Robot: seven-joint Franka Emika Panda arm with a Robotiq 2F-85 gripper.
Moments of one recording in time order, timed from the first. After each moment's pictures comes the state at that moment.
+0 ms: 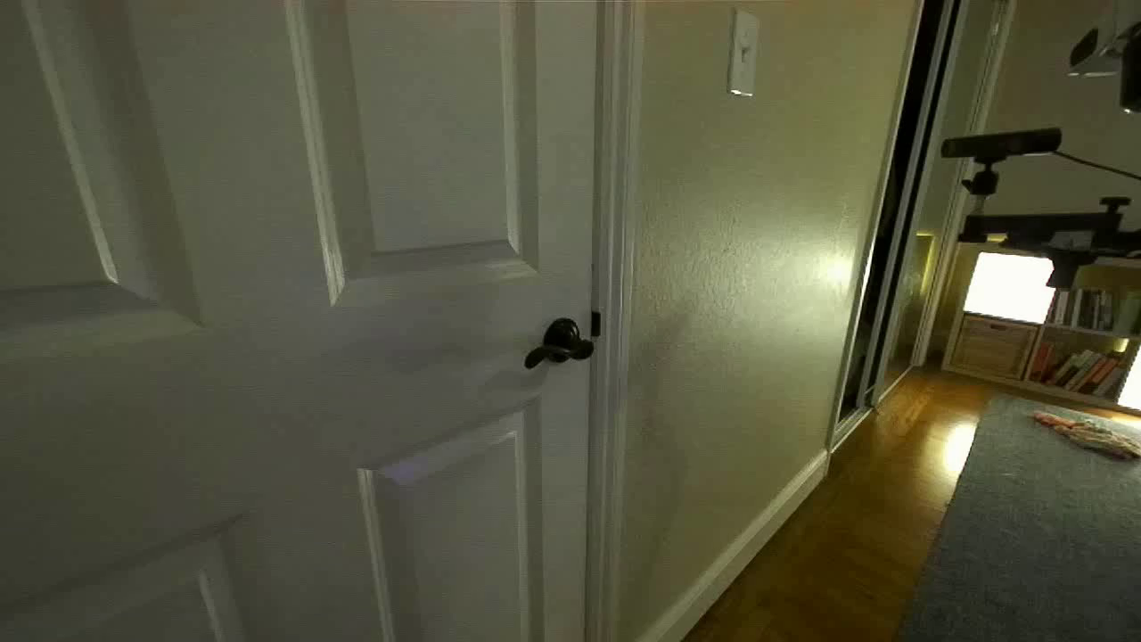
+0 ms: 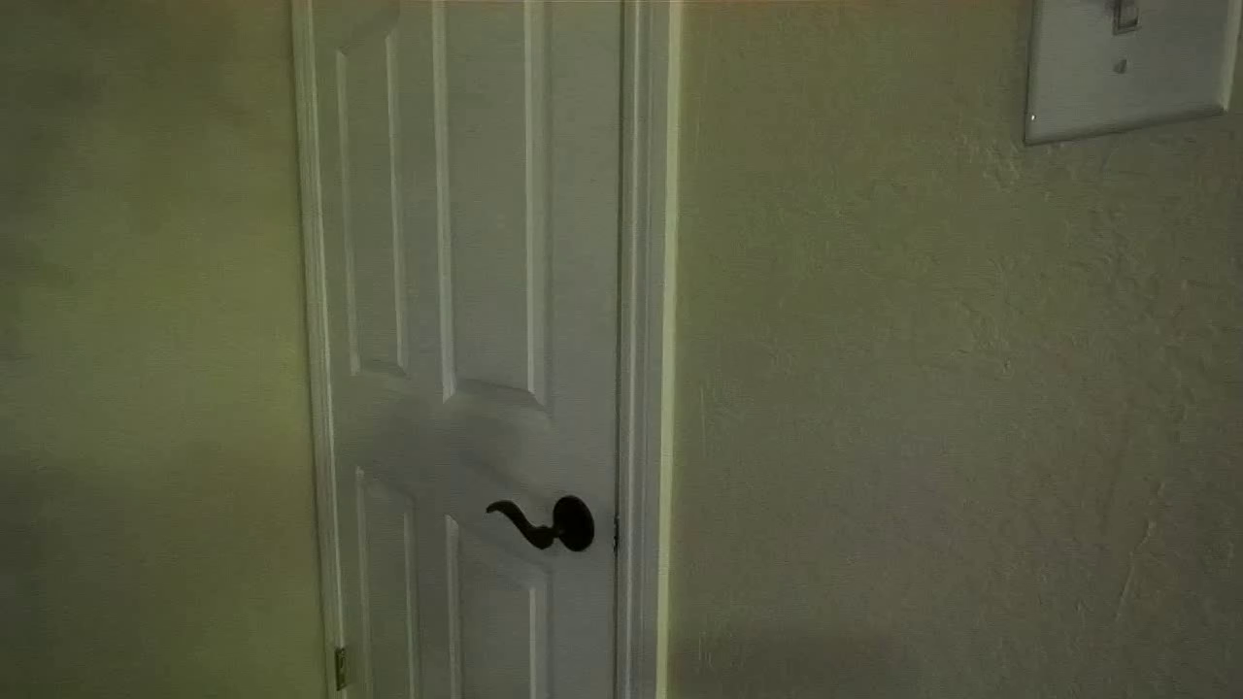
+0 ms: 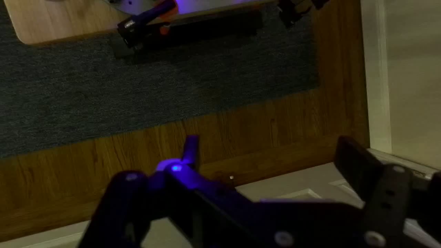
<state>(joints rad) -0.12 -0.59 -0.26 -2.52 0.03 1.73 -0.10</state>
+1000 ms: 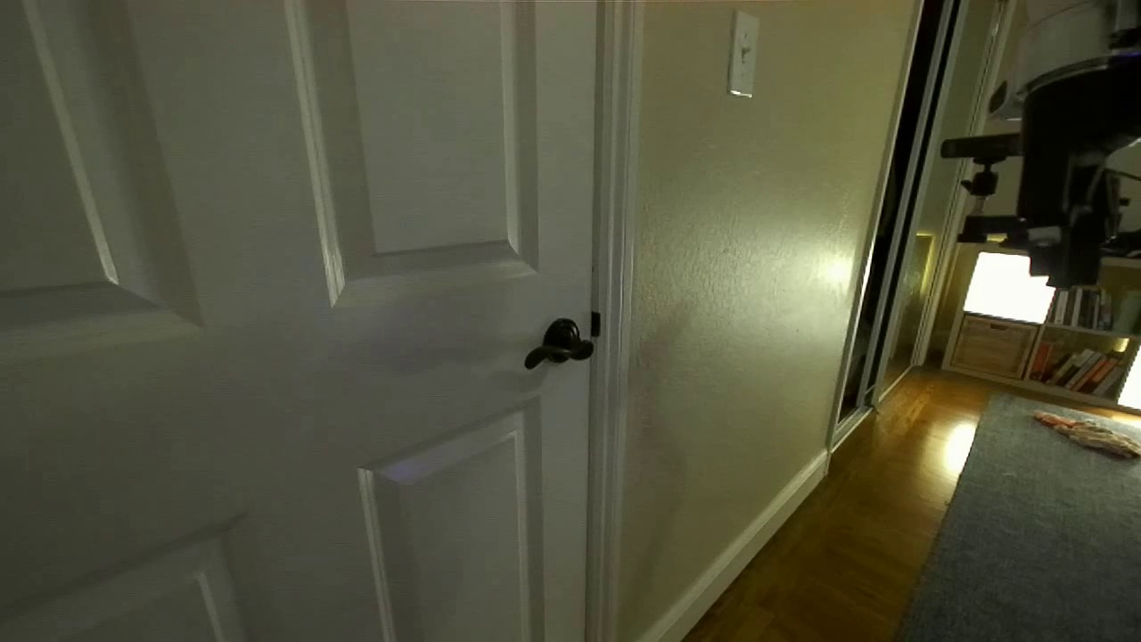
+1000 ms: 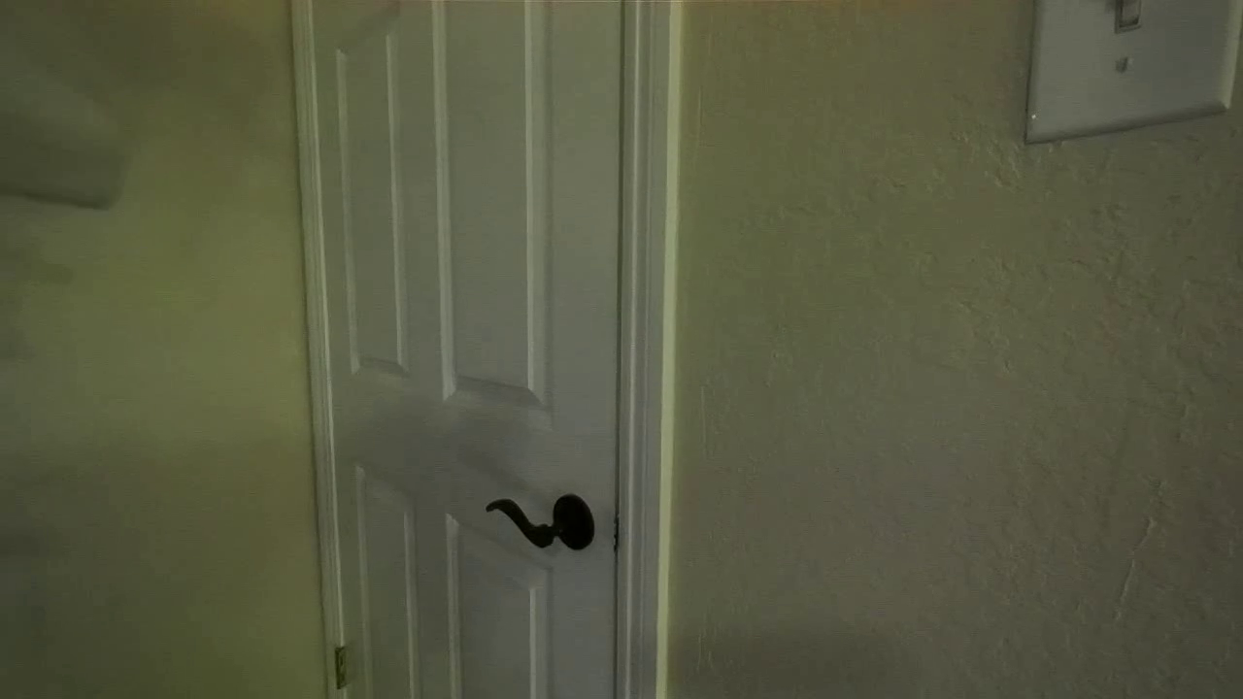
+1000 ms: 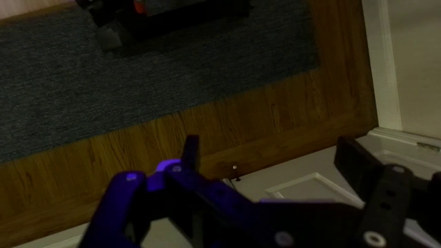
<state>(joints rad) -0.12 -0.41 -0.17 -2.49 0.13 1.90 -0.01</state>
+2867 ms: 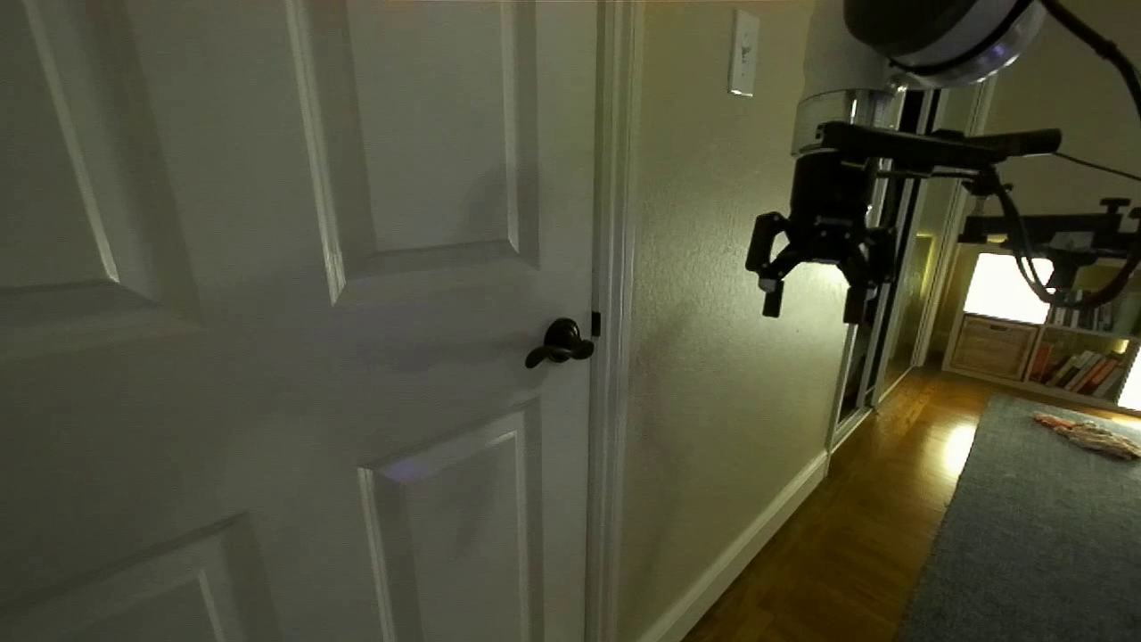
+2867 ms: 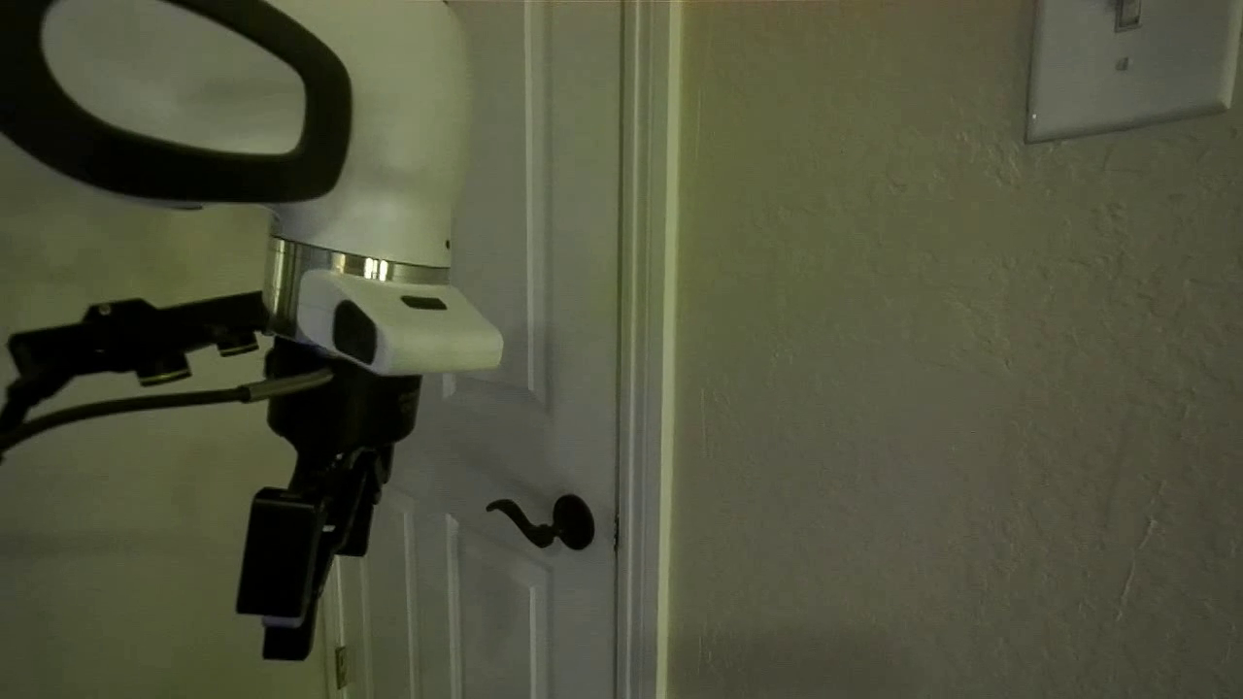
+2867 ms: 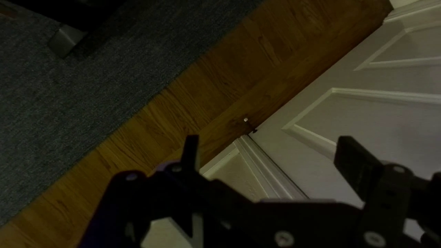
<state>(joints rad) -0.06 0.11 -0.03 -2.11 0.23 2.14 0.52</state>
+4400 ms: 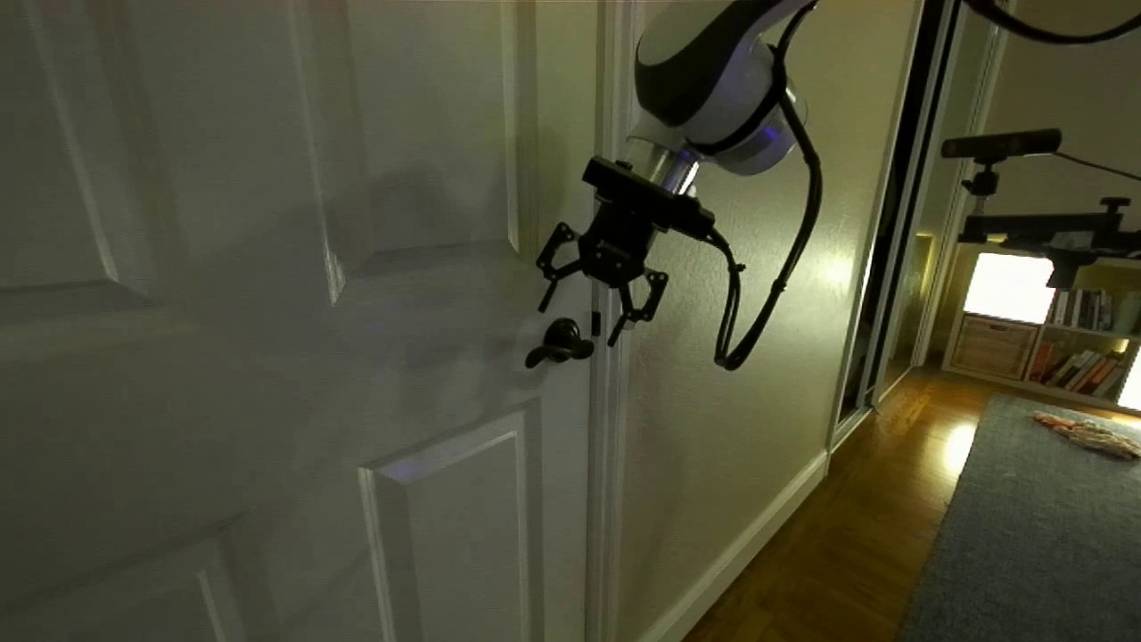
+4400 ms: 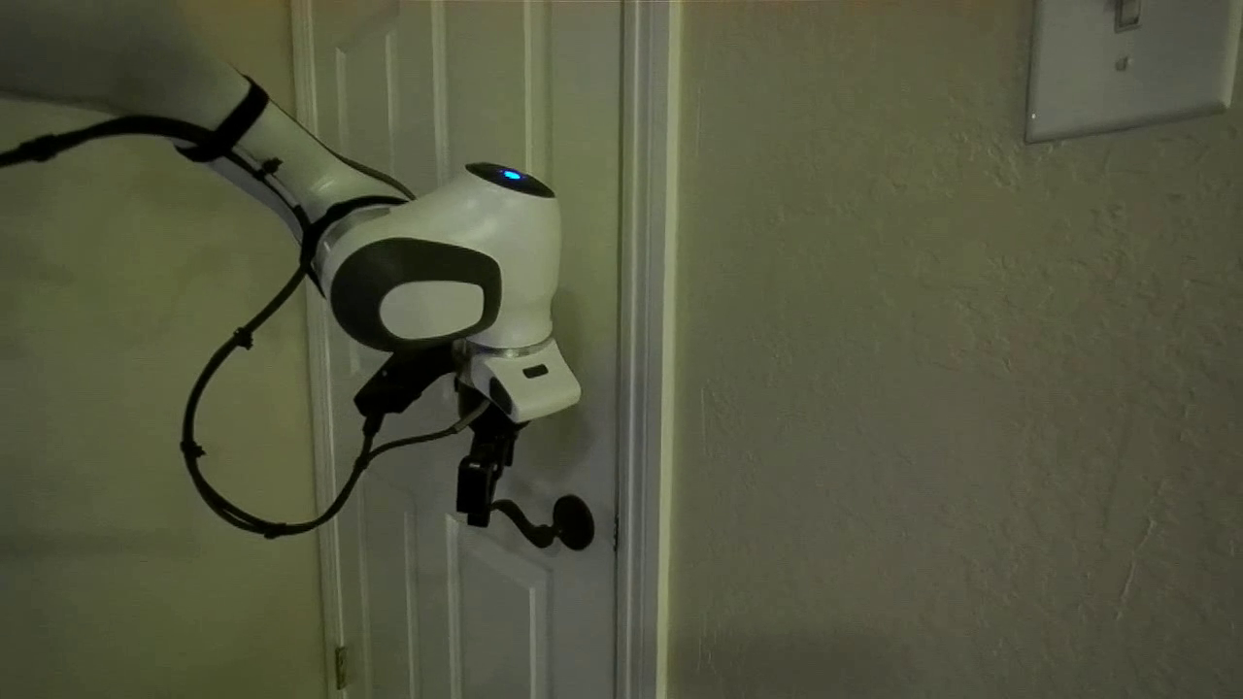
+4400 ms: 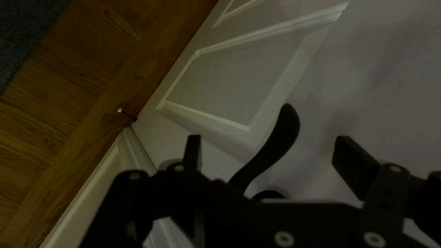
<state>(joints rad) 0.02 0.62 0.05 -1.53 0.51 2.38 0.68</state>
